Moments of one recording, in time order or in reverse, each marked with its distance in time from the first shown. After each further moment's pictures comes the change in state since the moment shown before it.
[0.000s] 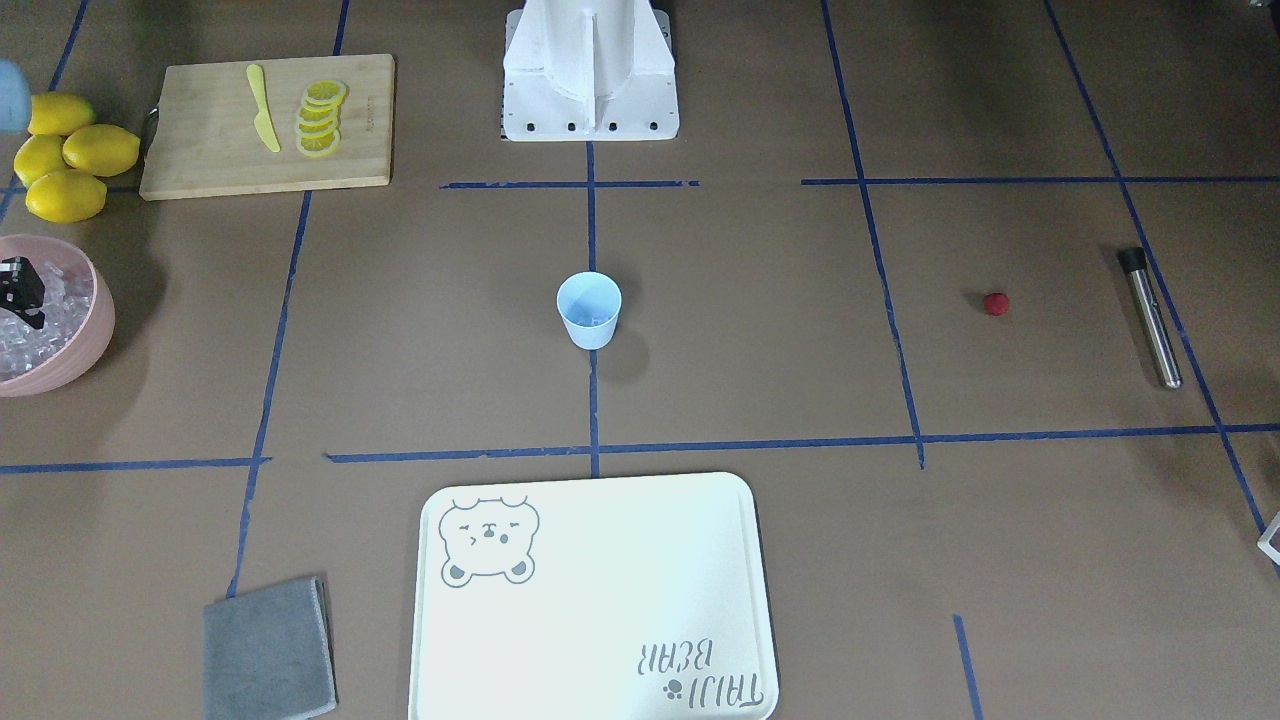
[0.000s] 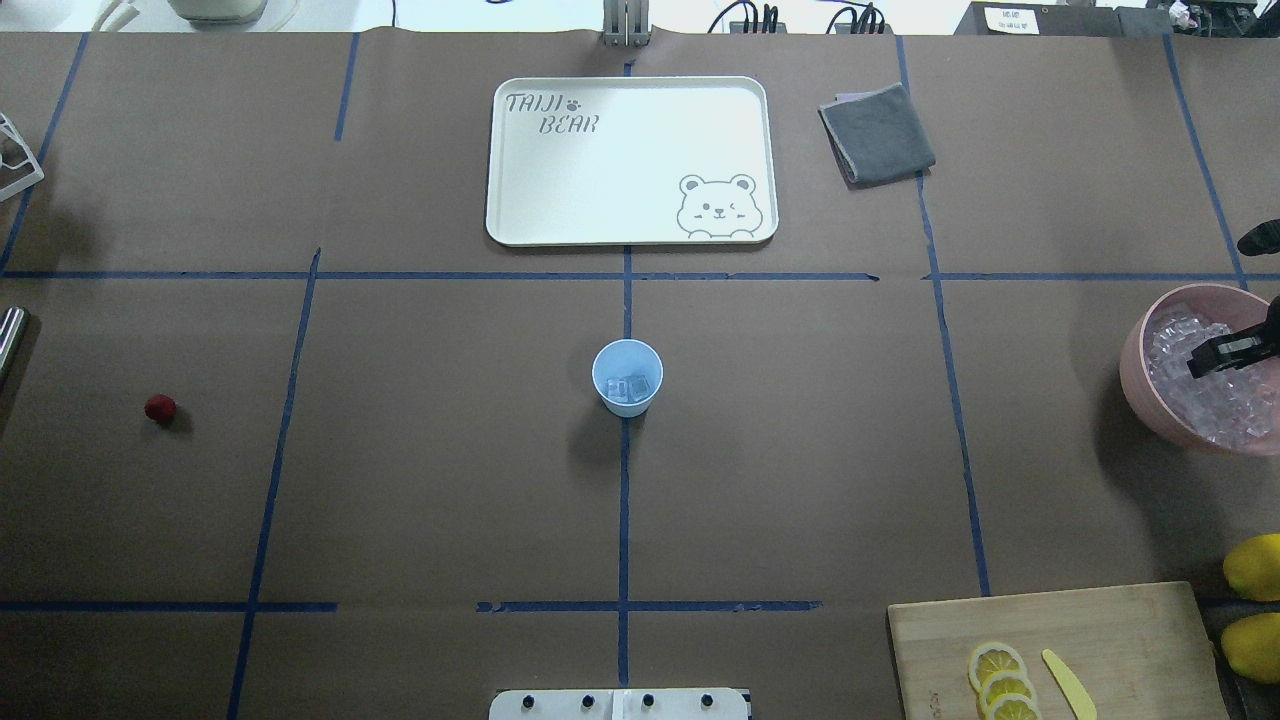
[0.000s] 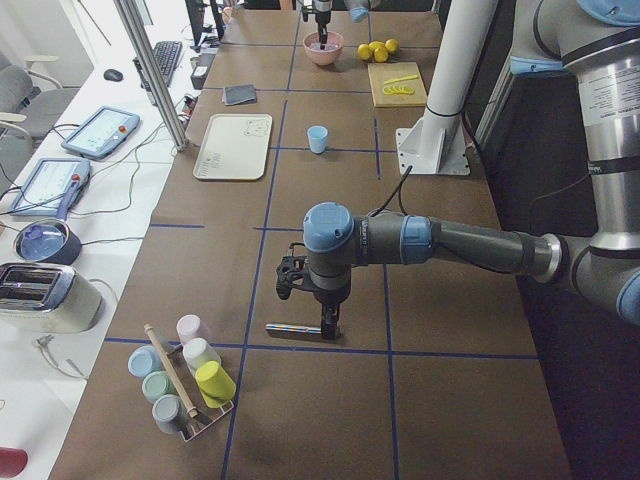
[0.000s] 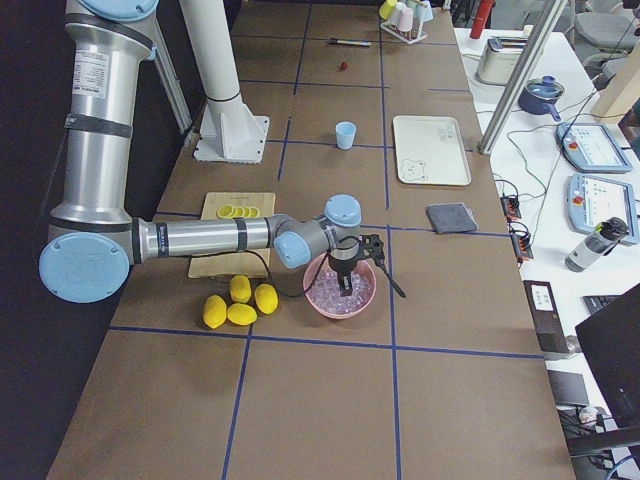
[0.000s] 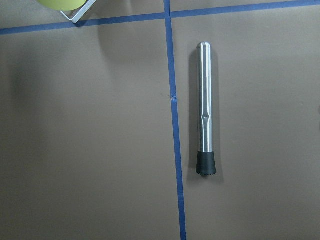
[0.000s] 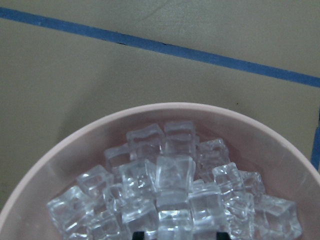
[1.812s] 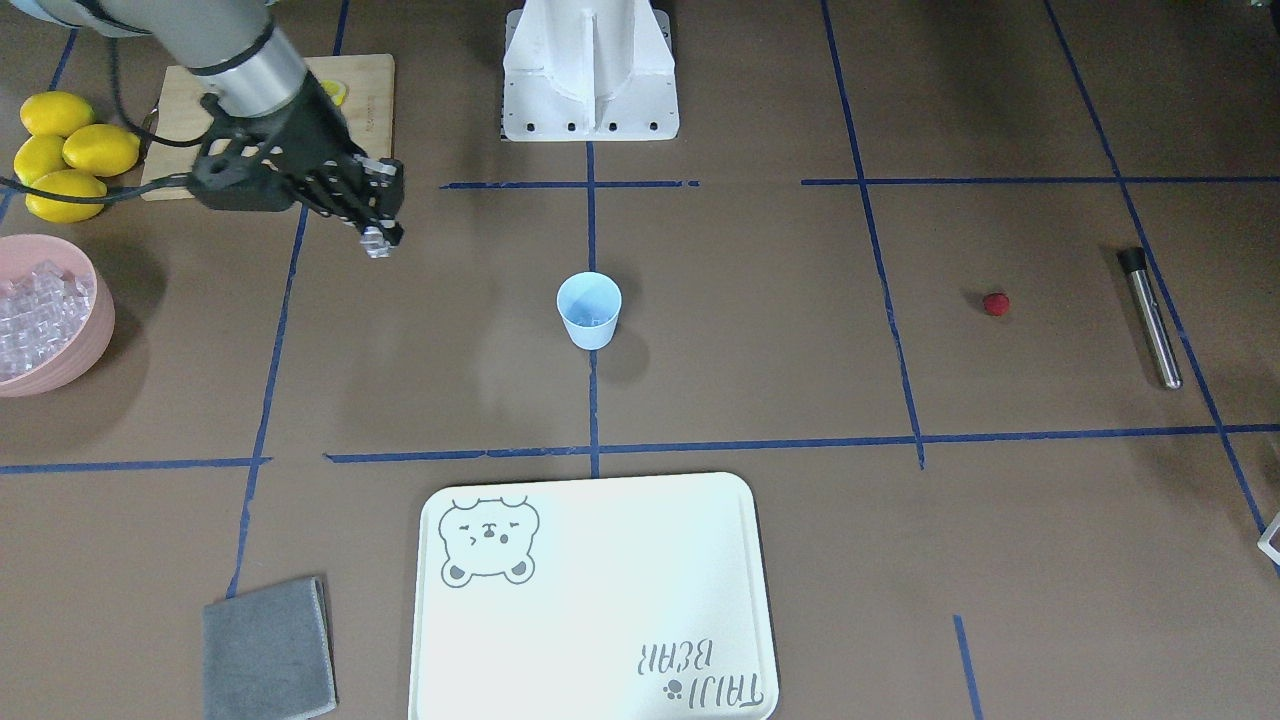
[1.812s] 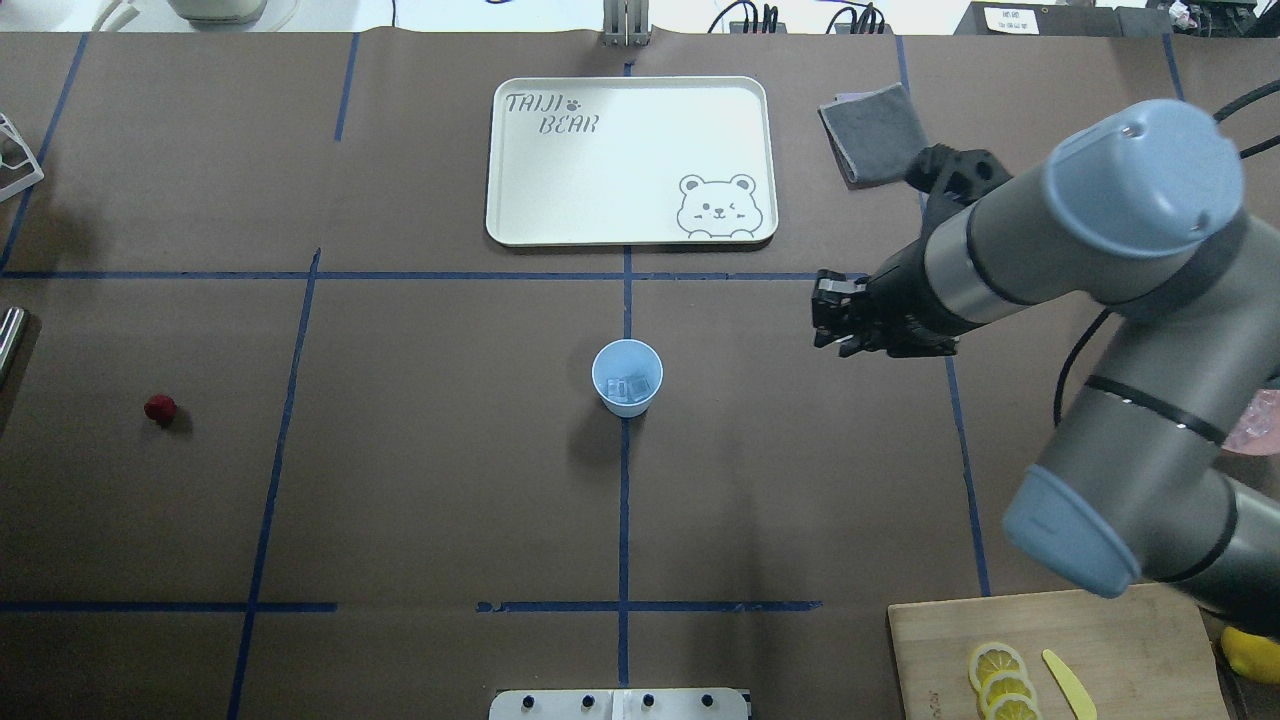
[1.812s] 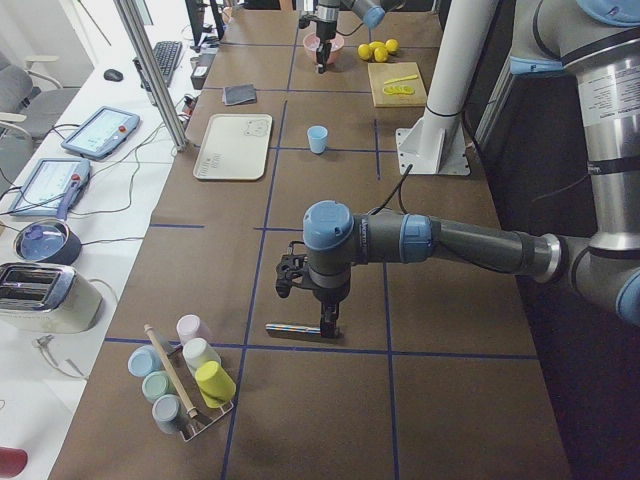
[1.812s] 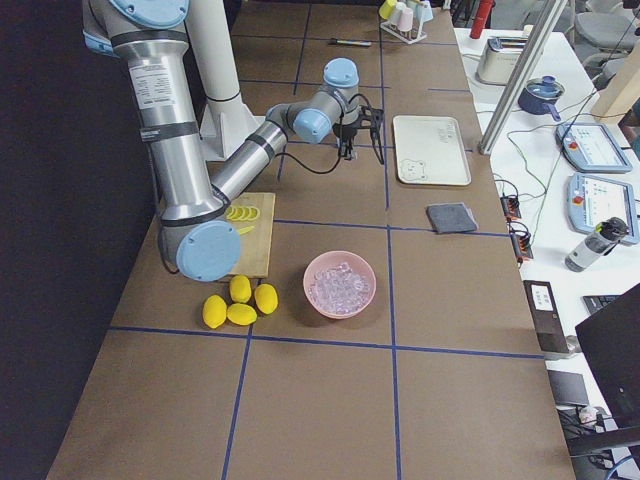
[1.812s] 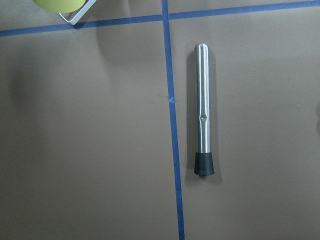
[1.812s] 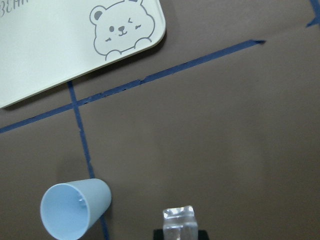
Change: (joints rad) left arm 0.000 -0.001 -0.006 0.003 -0.001 0.000; right arm -0.441 0.556 0.312 -0.330 -0.155 1.074
